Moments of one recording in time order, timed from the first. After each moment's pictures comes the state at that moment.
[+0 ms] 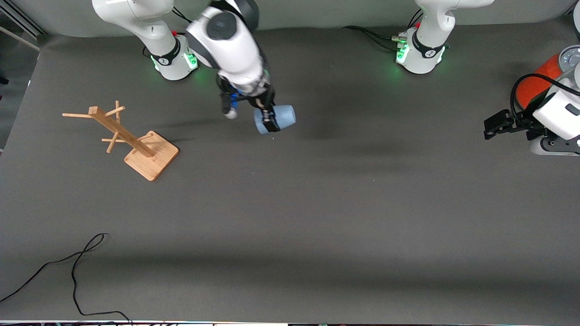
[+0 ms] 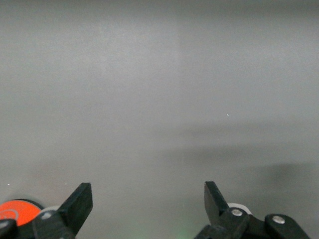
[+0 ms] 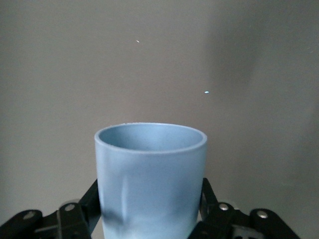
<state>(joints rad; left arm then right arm) -0.04 0.05 -0.02 -1.57 0.00 1.57 -0.02 0.21 0.27 0.67 -1.94 -0.17 2.29 2.38</state>
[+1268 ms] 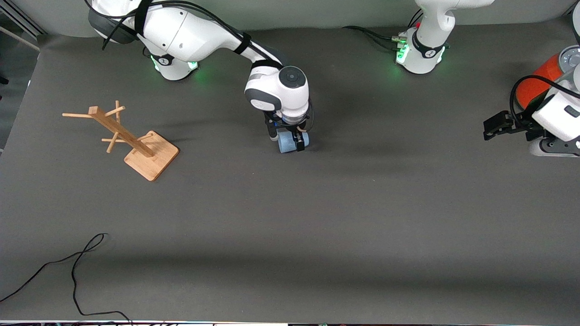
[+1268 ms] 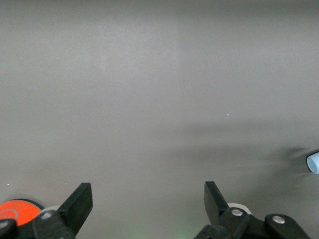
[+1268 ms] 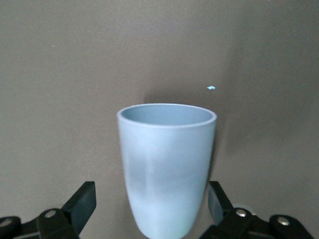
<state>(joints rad) -0.04 0.05 -0.02 -1.57 0.00 1.57 -0.02 0.35 0.72 0.65 -1.77 -0.63 2.29 2.67</state>
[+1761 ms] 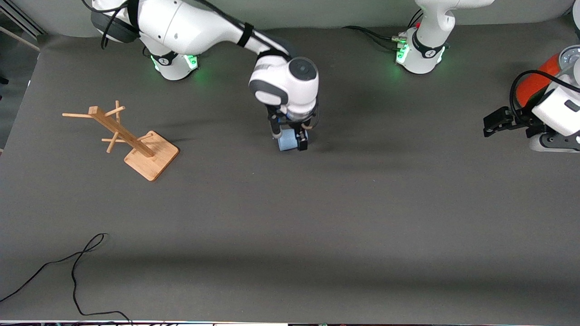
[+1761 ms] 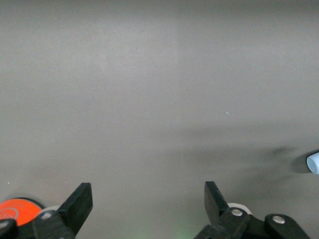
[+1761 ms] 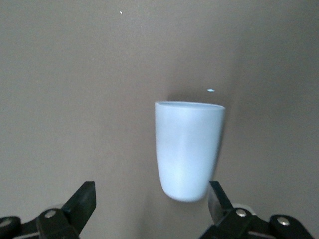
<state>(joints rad) -0.05 0.01 -0.03 -1.61 0.00 1.58 -0.02 0.34 0.71 0.78 -1.61 -0.64 2.00 2.64</state>
